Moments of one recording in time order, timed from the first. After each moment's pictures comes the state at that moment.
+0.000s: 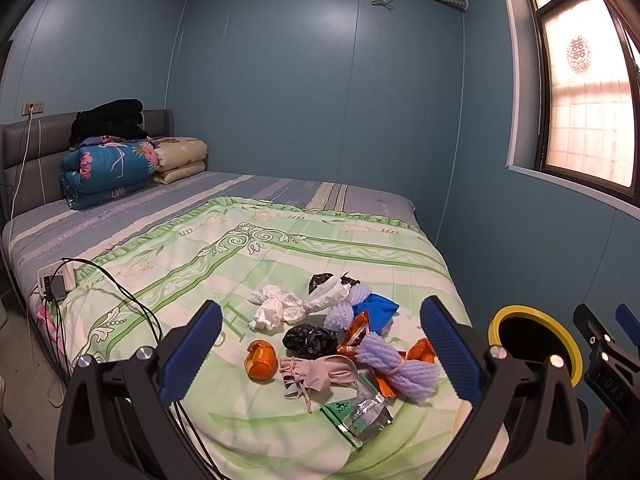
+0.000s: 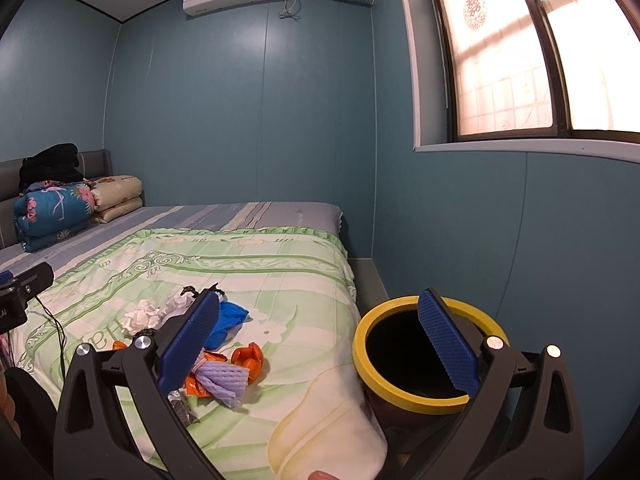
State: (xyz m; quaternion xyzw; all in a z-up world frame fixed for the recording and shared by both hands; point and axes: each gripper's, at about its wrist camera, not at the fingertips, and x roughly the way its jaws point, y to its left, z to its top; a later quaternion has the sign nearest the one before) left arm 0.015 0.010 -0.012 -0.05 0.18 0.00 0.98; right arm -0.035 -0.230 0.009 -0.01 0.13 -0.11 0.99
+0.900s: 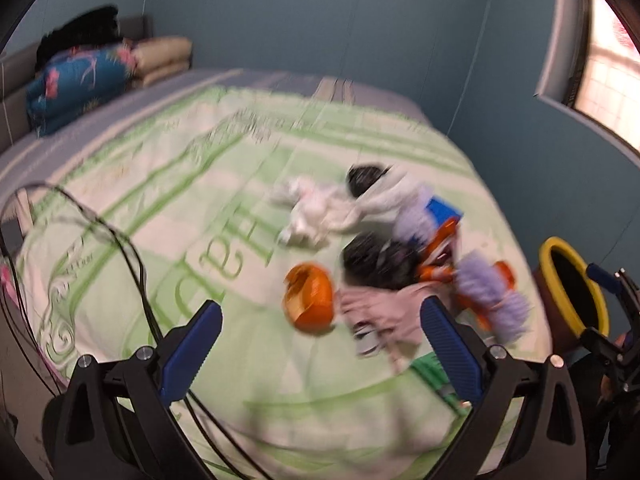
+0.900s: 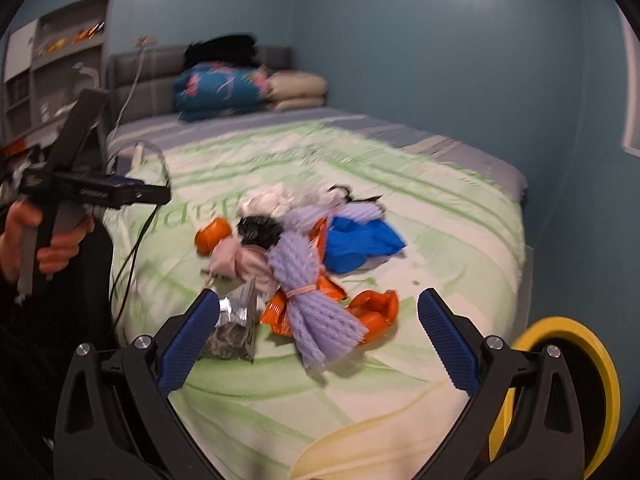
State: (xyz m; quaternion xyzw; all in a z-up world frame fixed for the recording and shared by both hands) left arm 0.132 0.102 -0.119 -0.07 0.38 -0.04 0.92; right arm 0.080 -0.193 -0.078 -0.15 0.28 0.25 0.91
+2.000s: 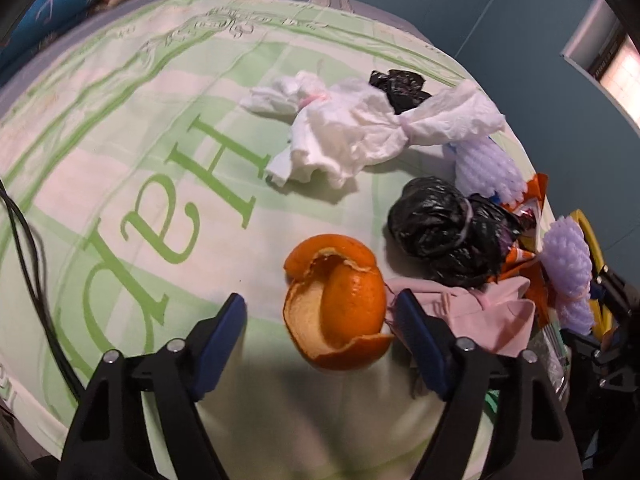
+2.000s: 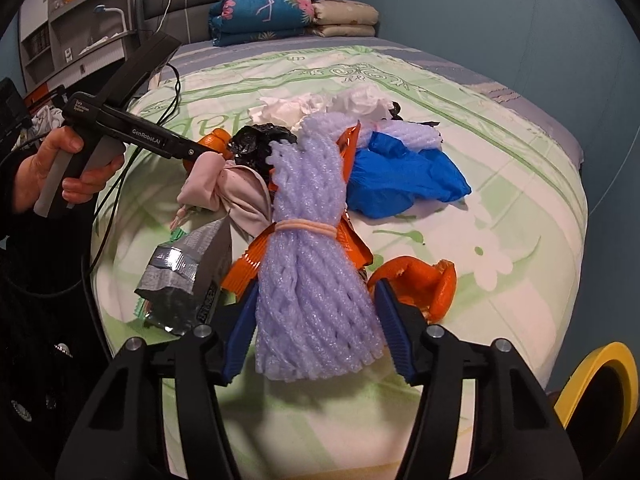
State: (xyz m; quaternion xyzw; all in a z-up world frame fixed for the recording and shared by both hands) left arm 0.234 0.111 -0.201 -0.11 0.51 -0.10 0.85; right arm 0.147 -0.181 -0.145 -0.19 0.40 0.31 0.84
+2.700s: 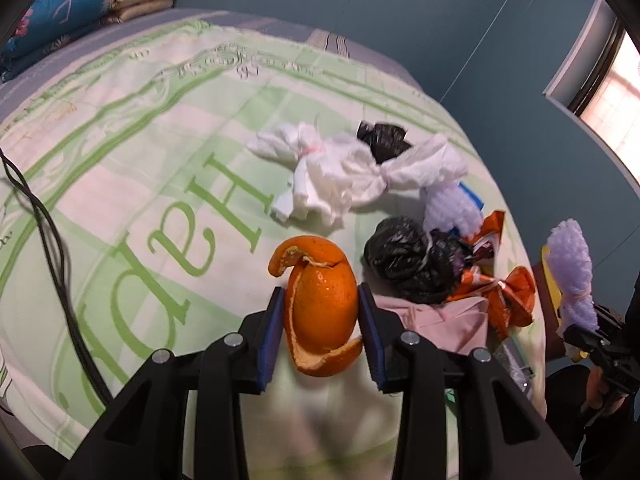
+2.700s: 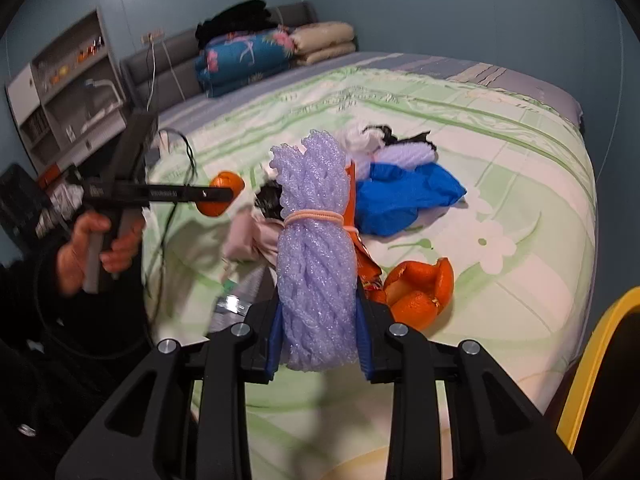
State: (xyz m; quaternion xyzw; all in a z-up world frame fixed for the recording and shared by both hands) left arm 0.204 0.126 -0.168 -0.14 0.43 -0.11 0.88; right arm 0.134 -0.201 -0.102 -0.05 0.39 0.32 0.86
